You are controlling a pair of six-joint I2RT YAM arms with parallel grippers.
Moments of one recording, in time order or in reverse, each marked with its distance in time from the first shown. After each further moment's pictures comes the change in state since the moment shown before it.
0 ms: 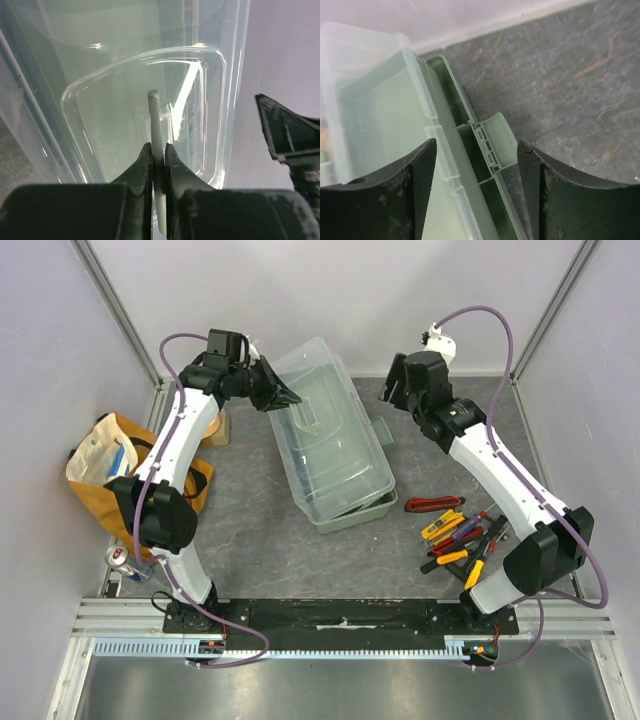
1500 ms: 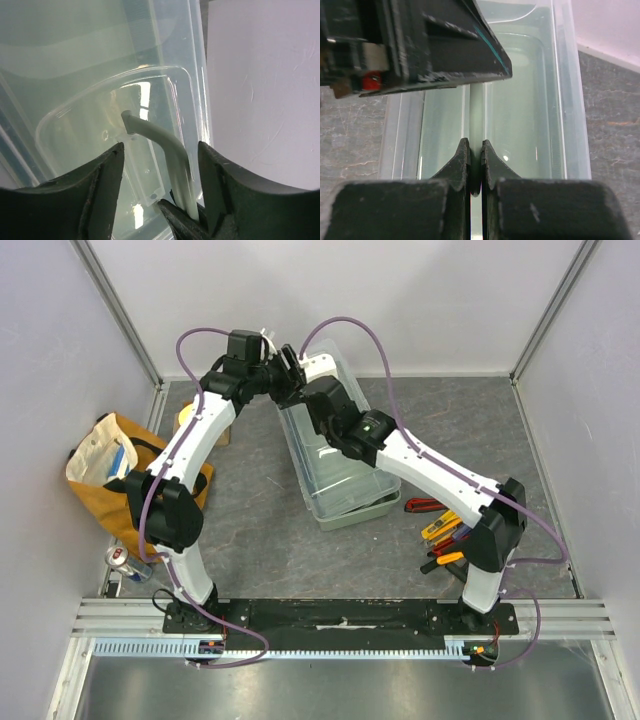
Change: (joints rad) left arm -0.082 0.024 -0.050 0.251 -0.098 -0.047; right arm 0.366 0.267 0.238 -0.048 0.104 -0.352
